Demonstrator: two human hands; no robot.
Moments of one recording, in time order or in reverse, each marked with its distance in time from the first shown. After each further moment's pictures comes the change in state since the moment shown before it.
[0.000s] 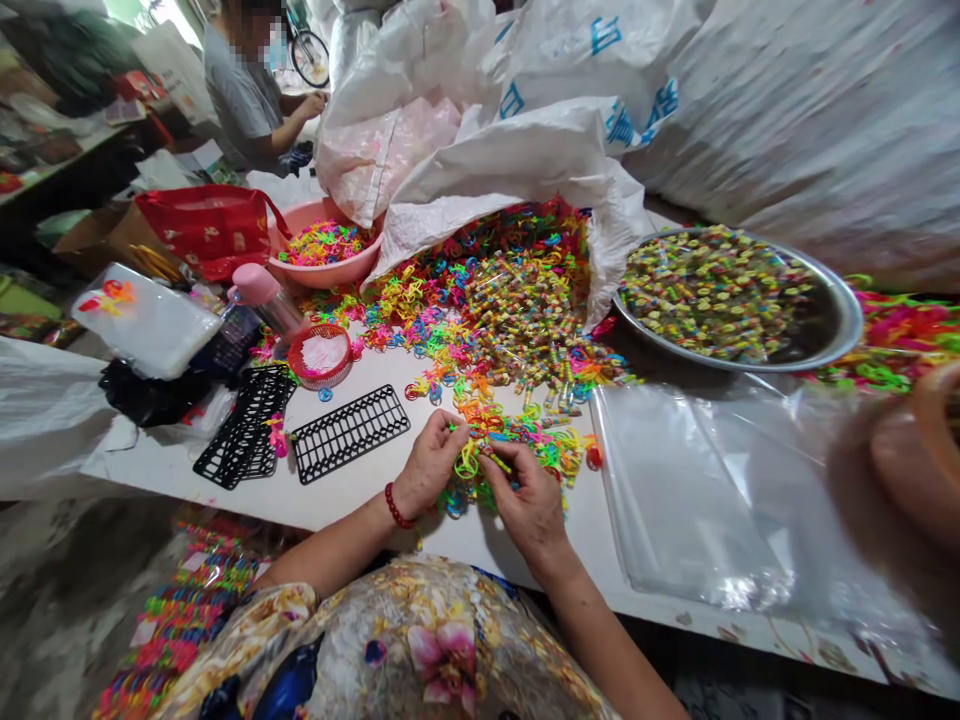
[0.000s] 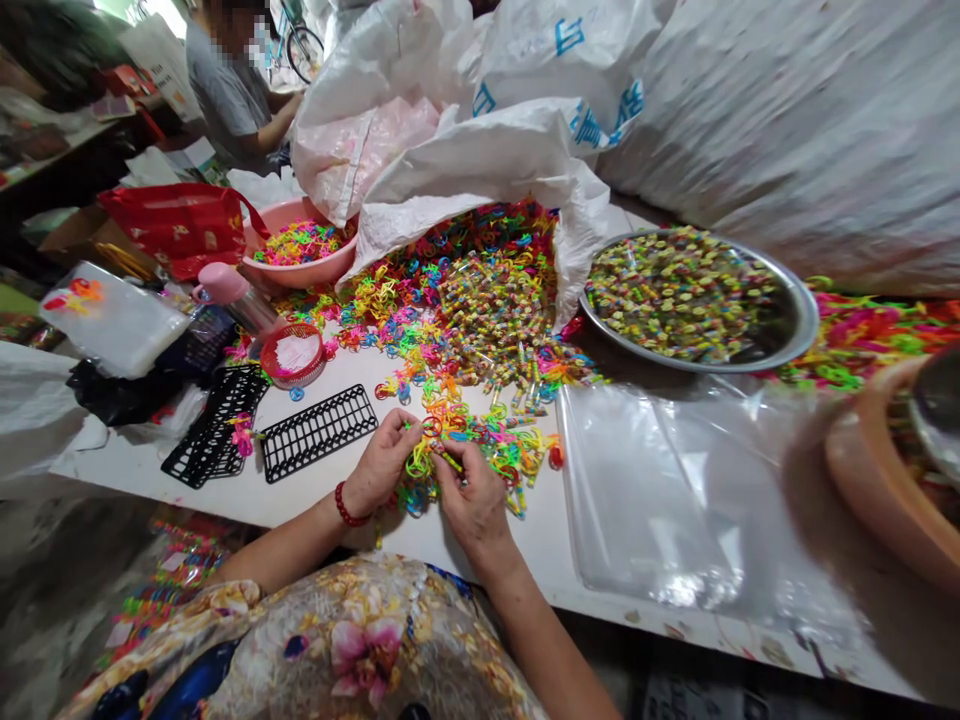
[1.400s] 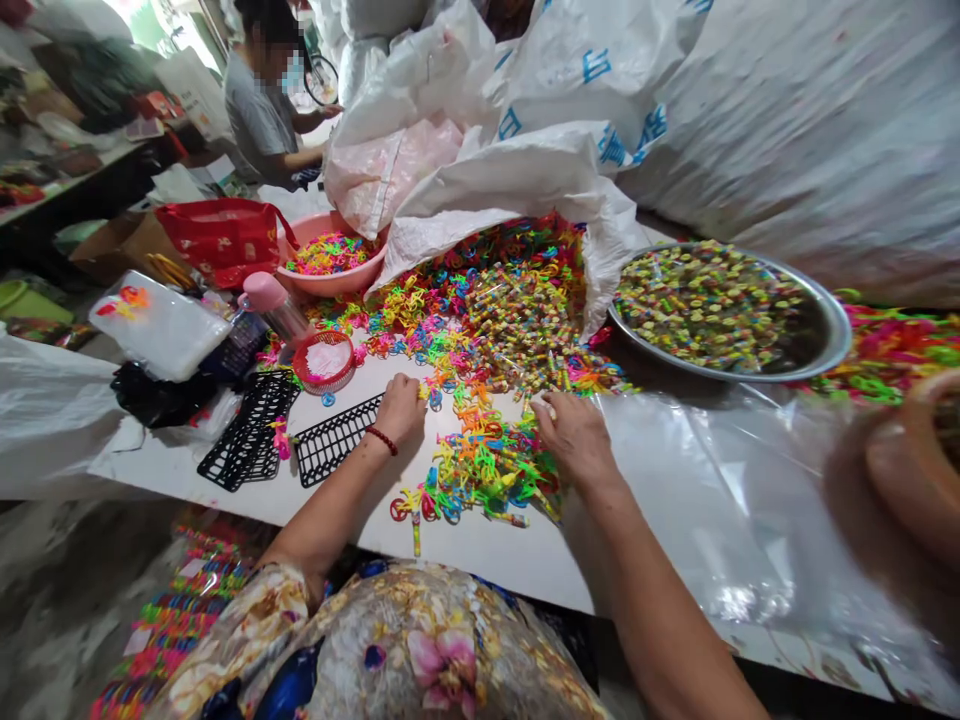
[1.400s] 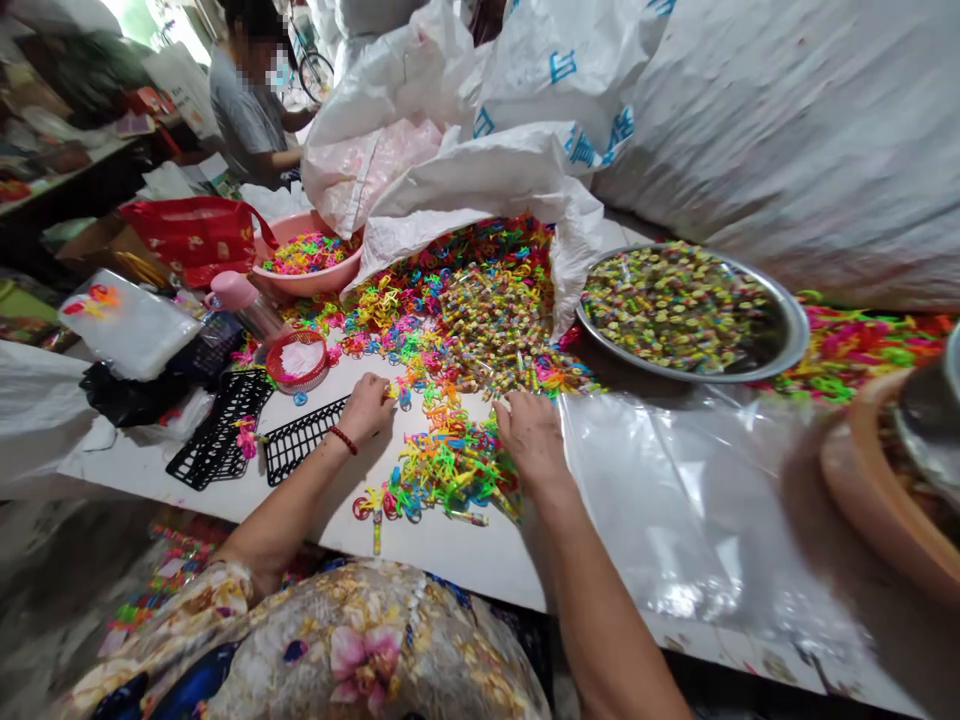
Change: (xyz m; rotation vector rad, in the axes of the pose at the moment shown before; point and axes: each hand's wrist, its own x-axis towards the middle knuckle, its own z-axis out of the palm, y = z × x) left_hand 0.078 0.001 -0.074 1.092 0.194 0.111; right_hand 0.094 0.068 -0.052 -0.785 -0.093 -0.115
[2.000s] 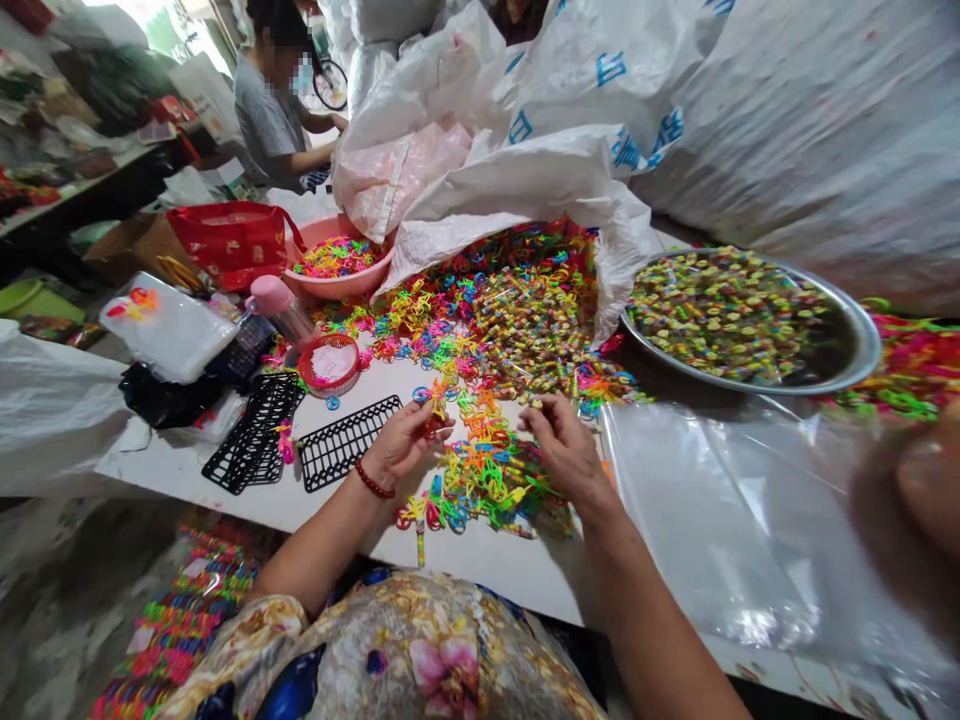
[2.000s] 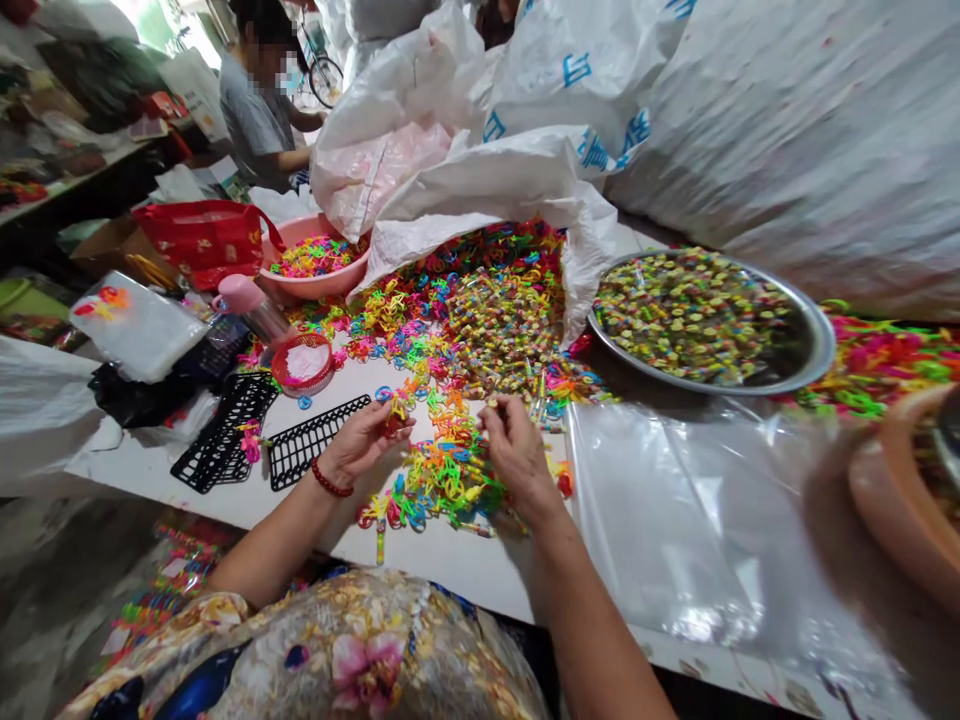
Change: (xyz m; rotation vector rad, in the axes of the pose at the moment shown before) left_hand -0.043 0.027 -0.016 -1.458 -0.267 -0.398; right_hand -0.006 -0.037 -0.003 0.808 -0.038 0.237
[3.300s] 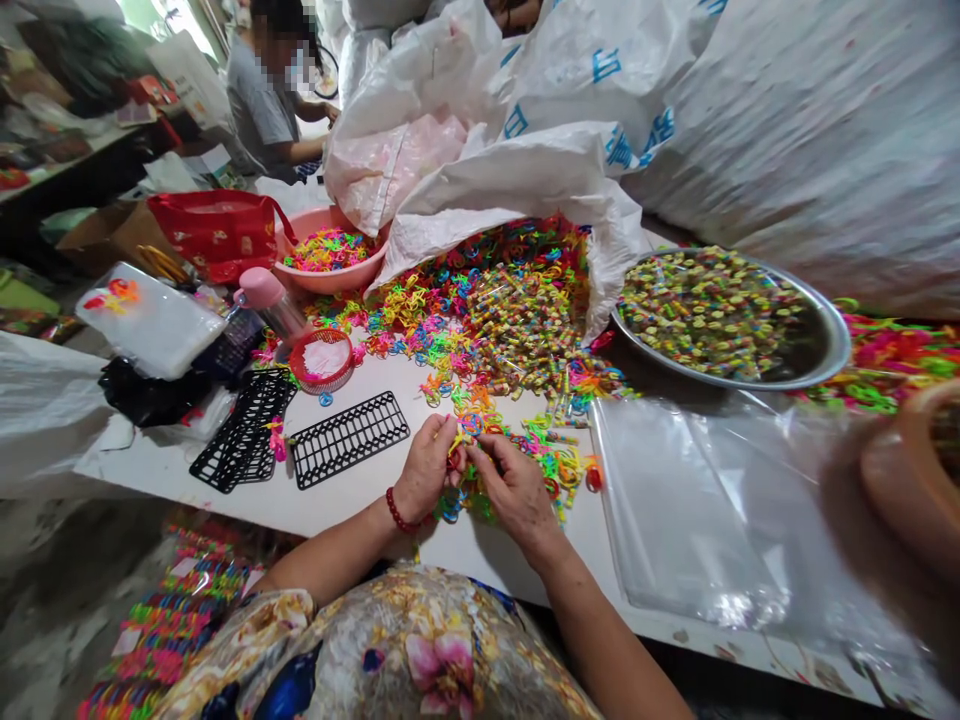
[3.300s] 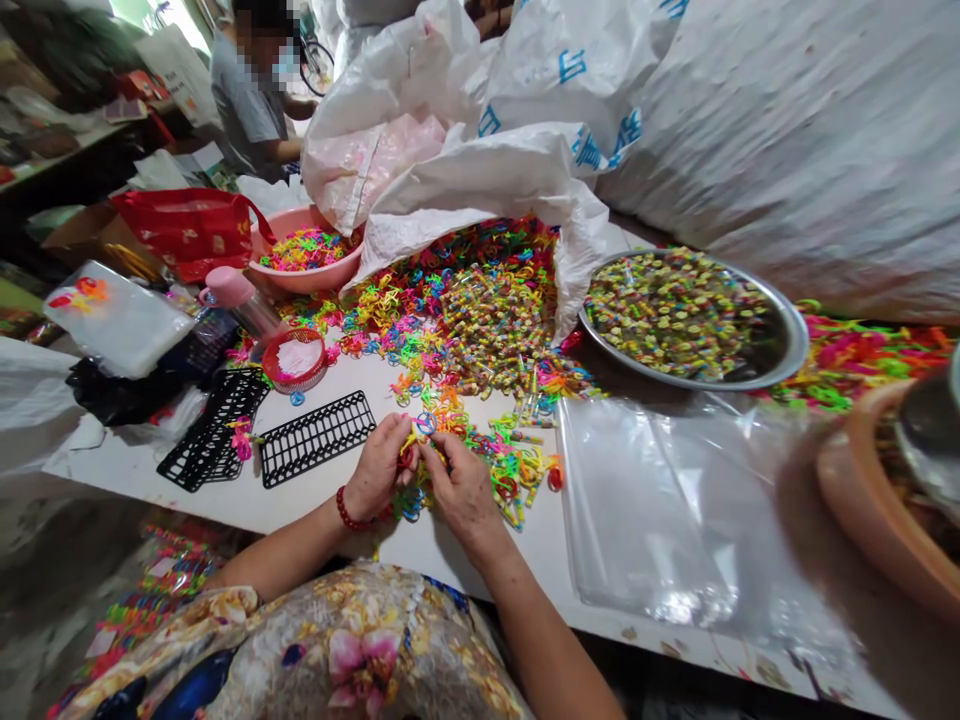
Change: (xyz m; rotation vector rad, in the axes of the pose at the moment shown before) left_hand -0.029 -0.039 0.047 0.272 0.020 0.135; right_hand -0.060 -0.046 0.036 -0.017 -0.132 -0.140
